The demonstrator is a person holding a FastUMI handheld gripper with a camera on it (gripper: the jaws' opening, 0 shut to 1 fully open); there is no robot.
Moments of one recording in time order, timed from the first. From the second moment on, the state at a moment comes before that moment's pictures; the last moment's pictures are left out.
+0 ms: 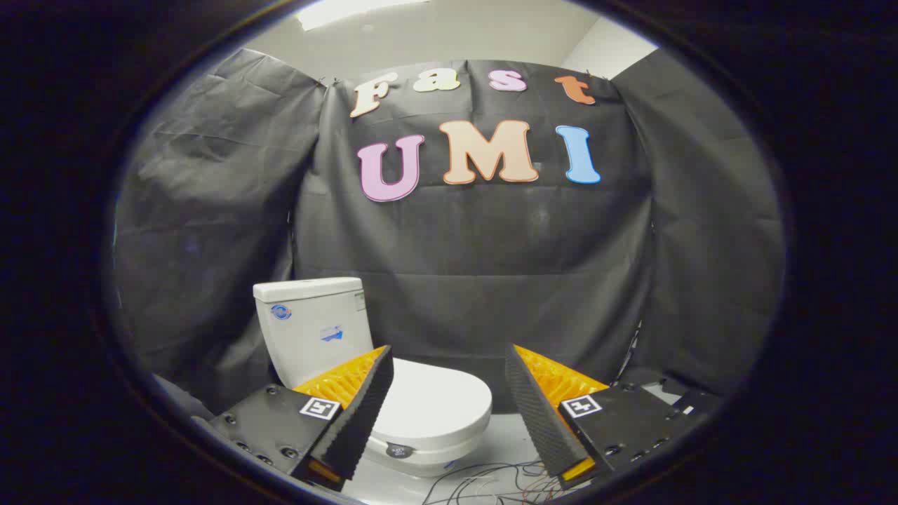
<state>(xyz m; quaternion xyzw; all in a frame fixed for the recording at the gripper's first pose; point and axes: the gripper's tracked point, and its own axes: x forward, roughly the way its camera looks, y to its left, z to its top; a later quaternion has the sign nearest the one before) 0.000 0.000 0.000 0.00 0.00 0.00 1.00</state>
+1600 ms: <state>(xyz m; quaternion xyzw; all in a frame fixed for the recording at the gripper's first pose) 0.081 0.068 -0.118 0.09 0.13 -0.05 0.99</state>
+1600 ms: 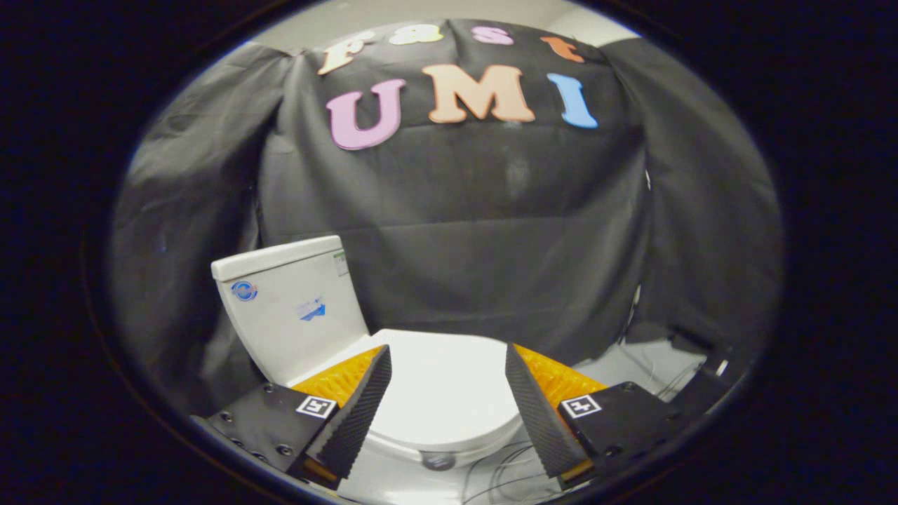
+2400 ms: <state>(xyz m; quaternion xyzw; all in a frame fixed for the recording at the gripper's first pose) 0.040 0.052 -0.289 0.40 0.22 -0.12 0.88</state>
